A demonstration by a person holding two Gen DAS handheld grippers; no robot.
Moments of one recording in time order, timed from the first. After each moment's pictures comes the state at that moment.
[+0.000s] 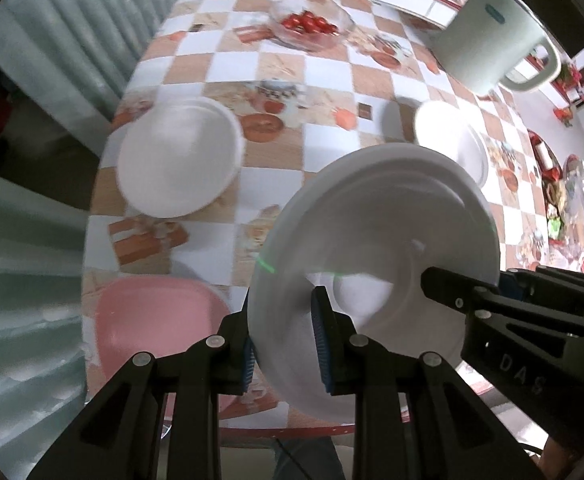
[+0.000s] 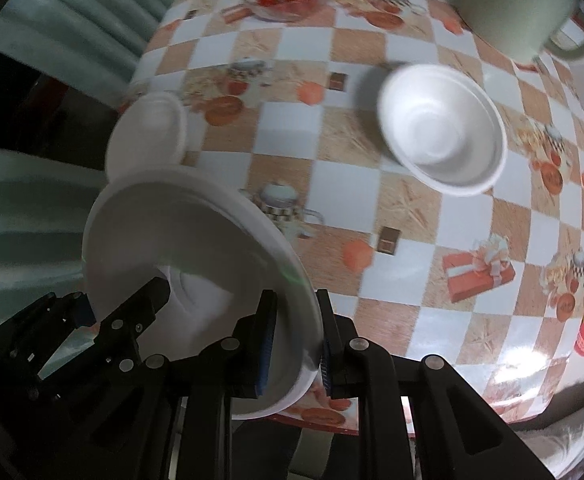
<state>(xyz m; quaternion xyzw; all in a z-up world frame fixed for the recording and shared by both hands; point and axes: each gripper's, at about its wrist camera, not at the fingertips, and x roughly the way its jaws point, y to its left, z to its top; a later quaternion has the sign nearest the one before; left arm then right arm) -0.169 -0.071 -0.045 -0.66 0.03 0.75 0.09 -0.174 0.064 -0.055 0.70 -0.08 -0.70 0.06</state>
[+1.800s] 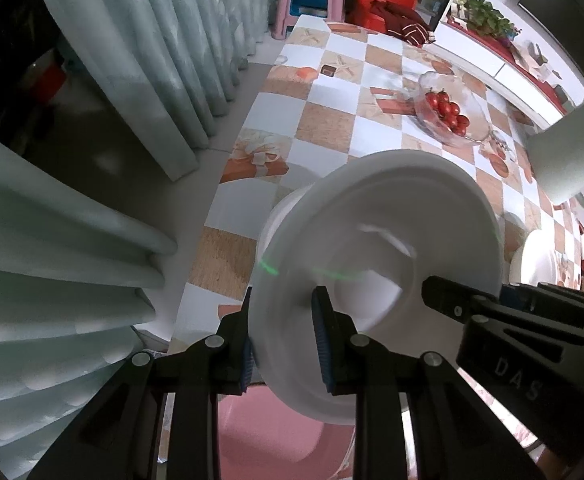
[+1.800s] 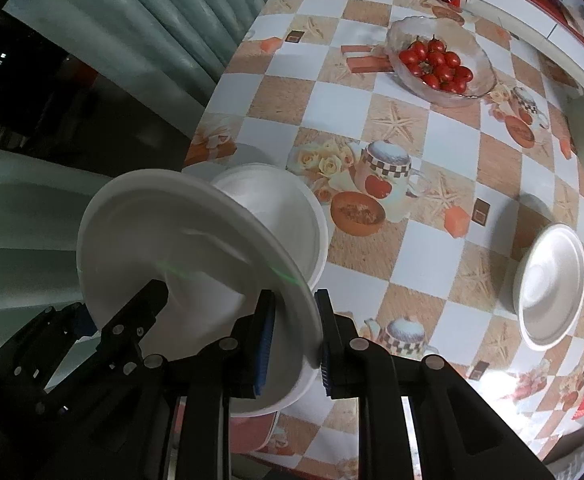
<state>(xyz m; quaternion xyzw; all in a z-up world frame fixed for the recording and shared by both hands) -0.265 -0.186 -0.056 -0.63 -0.02 0.78 -0.01 -0.291 -0.056 -0.068 0.69 -0.05 -0.71 0.12</state>
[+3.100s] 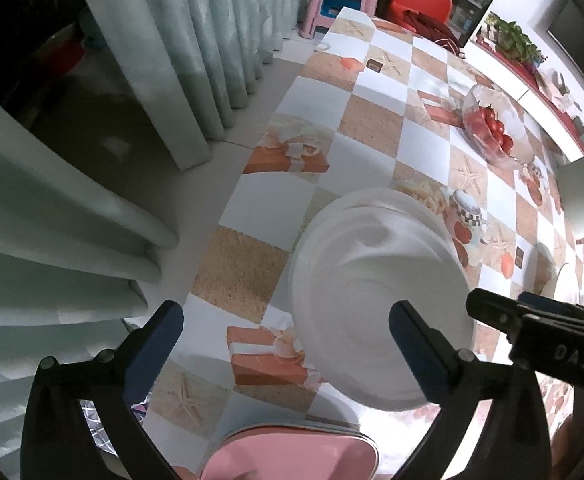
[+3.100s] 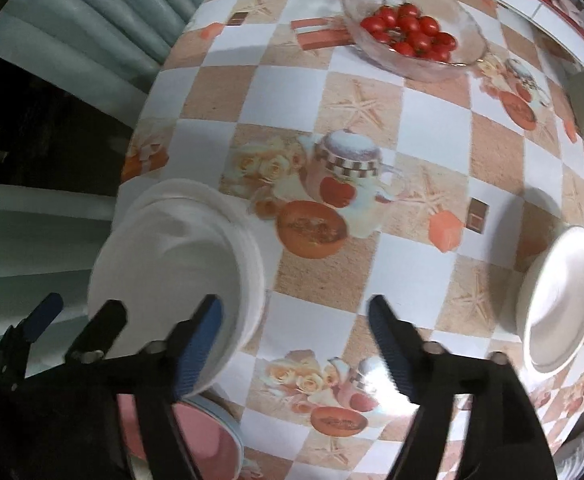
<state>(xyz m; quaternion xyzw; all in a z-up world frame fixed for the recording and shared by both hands) -0.277 -0.211 -0.102 -0.62 -0.06 0.78 -0.04 -0.315 -0.031 -0.110 0.70 -0.06 -0.71 0.07</state>
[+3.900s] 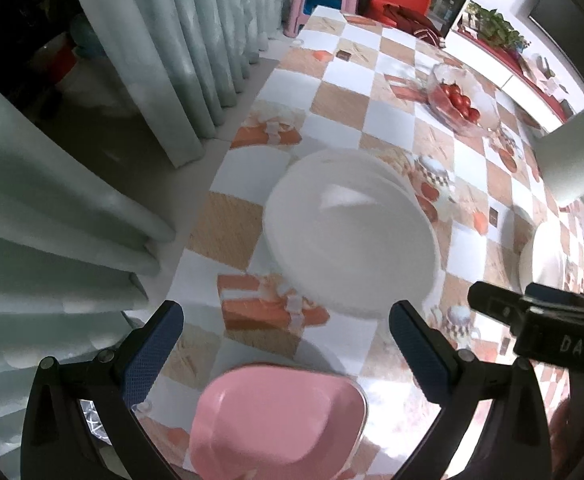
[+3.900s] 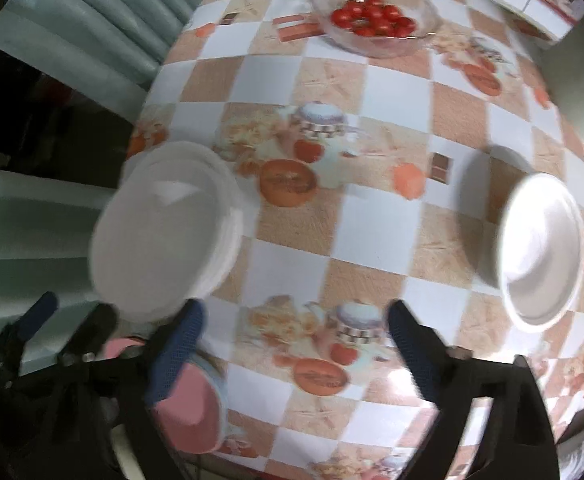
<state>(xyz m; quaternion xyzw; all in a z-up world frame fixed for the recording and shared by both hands) -0.235 -0.191 -0.078 -0.63 -0.04 0.78 -0.01 -0.275 -0.010 -0.084 0.70 -0.06 -0.71 0.07</state>
